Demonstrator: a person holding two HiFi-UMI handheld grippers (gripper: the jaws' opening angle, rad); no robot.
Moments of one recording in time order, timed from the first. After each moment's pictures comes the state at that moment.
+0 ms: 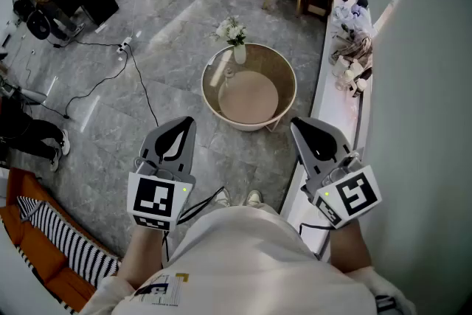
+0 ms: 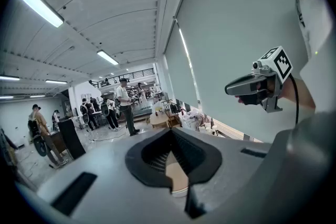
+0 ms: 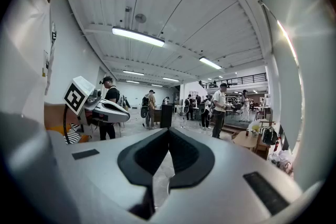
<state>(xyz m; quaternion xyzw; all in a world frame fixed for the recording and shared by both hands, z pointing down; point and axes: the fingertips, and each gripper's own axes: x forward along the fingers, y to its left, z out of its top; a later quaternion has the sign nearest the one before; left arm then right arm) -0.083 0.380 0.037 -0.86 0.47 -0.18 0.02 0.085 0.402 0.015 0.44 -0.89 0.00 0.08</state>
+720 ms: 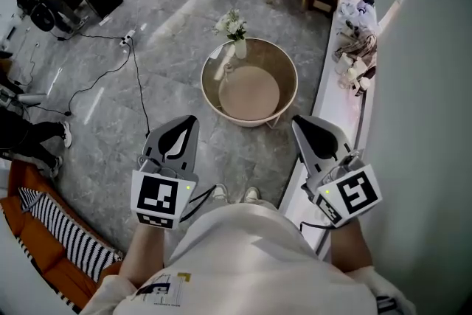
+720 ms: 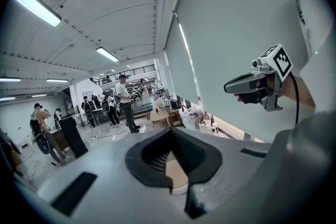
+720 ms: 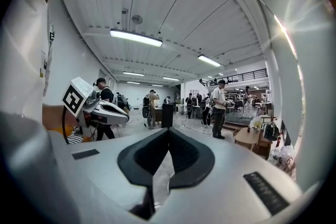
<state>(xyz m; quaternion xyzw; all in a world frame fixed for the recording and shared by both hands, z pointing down) -0.043 0.369 0.056 -0.86 0.48 -0.20 0.01 0.124 0.386 0.031 0.44 -0.90 0.01 0.07</state>
